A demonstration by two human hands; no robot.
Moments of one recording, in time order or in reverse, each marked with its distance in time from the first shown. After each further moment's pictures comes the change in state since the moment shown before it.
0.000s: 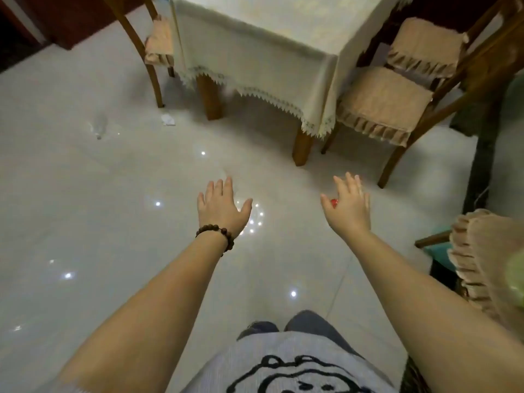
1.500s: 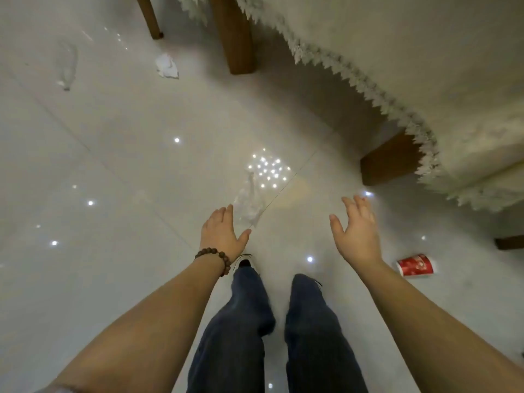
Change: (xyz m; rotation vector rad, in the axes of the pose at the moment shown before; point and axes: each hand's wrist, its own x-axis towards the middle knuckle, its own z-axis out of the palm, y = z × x) left_hand 0.497 -0.146 0.249 0.014 -0.386 -0.221; right_hand 0.472 -0.058 0.346 0.014 -0.365 -0.026
